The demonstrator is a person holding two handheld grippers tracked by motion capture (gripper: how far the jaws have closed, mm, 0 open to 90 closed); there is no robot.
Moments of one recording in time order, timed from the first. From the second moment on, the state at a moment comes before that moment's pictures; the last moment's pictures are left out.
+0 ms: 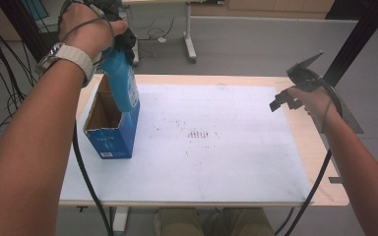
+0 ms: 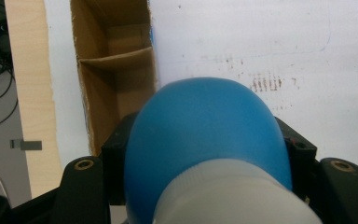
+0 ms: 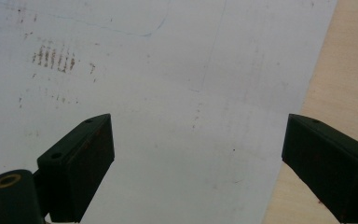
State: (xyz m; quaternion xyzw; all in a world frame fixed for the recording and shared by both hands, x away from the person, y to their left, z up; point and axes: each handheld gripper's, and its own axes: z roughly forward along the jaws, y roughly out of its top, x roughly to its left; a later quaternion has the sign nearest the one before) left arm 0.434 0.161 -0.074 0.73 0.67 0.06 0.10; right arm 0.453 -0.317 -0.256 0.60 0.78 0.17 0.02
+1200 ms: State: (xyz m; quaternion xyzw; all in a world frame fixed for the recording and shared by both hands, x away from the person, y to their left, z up) left arm 0.450 0.198 -0.088 0.73 0.68 0.08 0.10; right arm 0.451 -0.334 -0.260 0.62 0.76 0.17 0.03
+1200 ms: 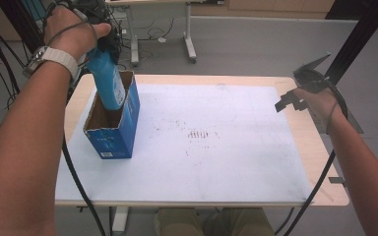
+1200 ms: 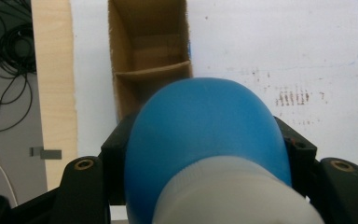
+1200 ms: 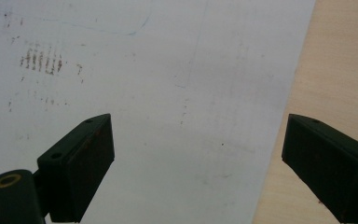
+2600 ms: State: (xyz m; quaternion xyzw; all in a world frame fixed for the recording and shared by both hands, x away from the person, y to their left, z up) left arm 0.461 0.221 -0.130 0.71 0.69 0.07 0.08; right arm 0.454 -0.339 -0.271 0.63 0.76 0.17 0.02
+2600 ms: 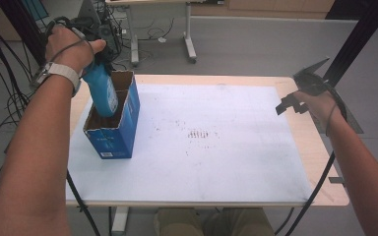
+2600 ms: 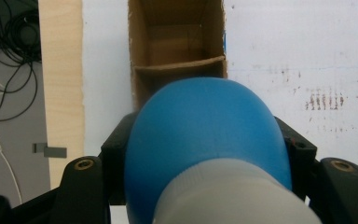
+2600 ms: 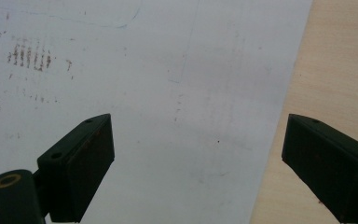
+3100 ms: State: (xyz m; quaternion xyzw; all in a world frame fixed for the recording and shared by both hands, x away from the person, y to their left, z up) left arm 0.463 0.226 -0.149 0.72 0.69 0.07 0.08; right arm 0.454 -0.339 -0.276 0.63 0.76 0.16 0.02
